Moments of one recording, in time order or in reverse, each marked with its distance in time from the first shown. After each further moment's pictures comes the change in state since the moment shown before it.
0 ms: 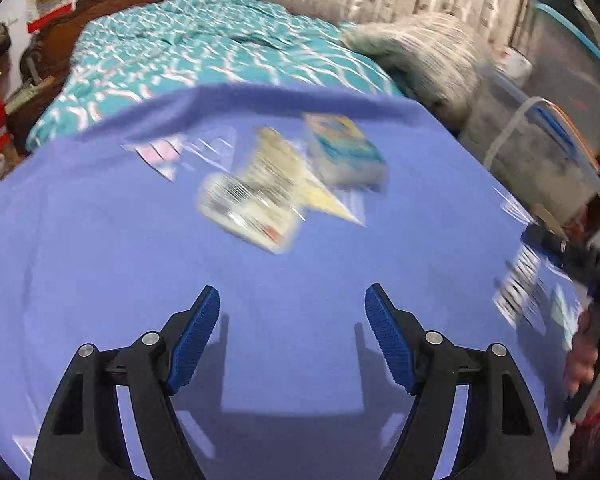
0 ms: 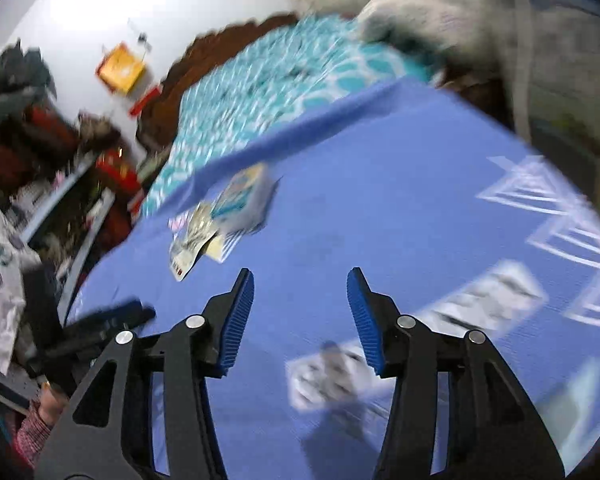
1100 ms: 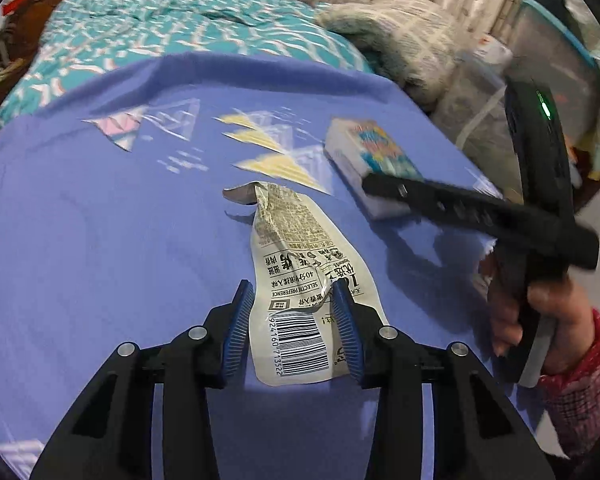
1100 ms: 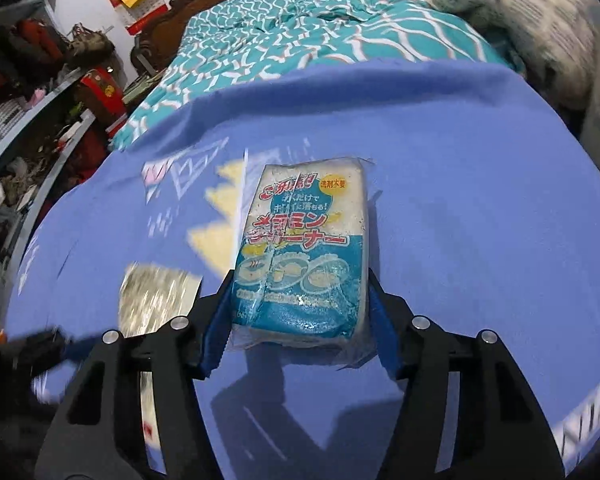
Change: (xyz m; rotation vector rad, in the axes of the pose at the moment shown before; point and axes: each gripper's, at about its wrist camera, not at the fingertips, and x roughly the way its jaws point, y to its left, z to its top) left arm 0.010 -0.012 -0.030 0.016 0.069 -0.183; right arm 0.074 0.041 0.003 -0.208 0.154 -0.112
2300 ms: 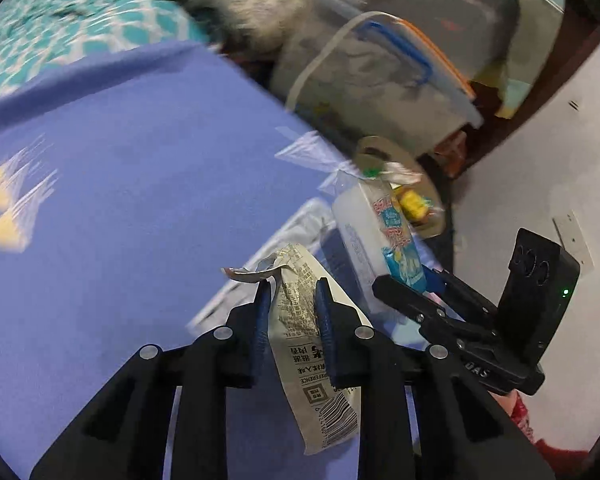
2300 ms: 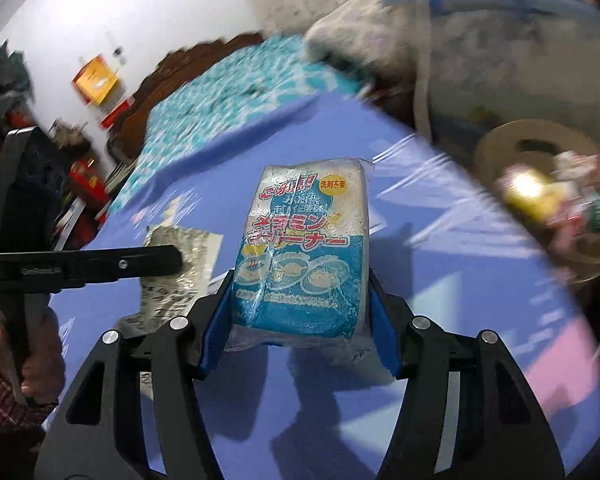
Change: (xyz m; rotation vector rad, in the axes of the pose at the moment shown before) left arm 0.039 -0.205 0.059 0.192 0.180 -0.330; right arm -0.191 -0.154 -0.131 0.269 -0.297 -0.099
